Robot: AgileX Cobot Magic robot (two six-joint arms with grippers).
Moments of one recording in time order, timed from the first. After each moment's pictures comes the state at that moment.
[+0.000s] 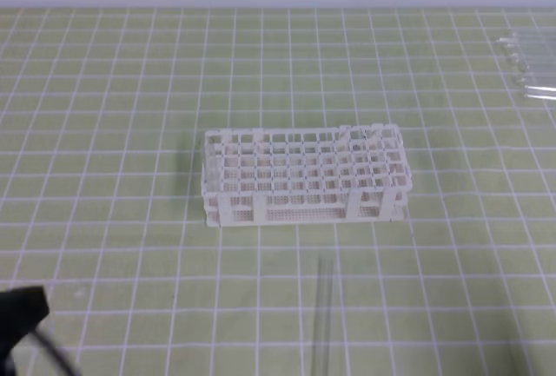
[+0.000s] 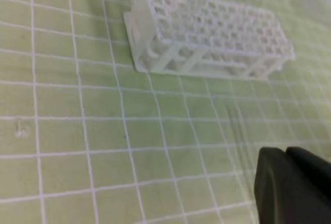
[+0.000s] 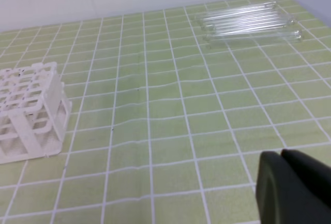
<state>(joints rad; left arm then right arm) -0.08 0.39 -0.52 -0.58 0.83 0.14 -0.01 0.00 0.00 0.02 0.30 0.15</state>
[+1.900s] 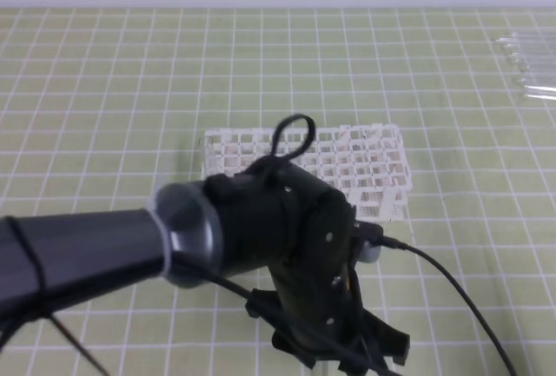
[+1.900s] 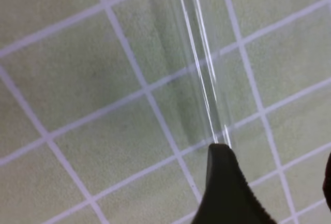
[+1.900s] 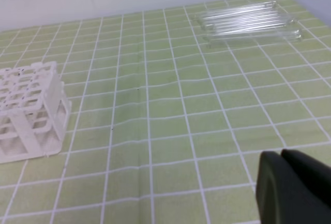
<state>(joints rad) -0.99 1.81 -1.25 -0.23 0.94 -0.35 -0.01 0.00 0.00 0.02 0.30 0.15</state>
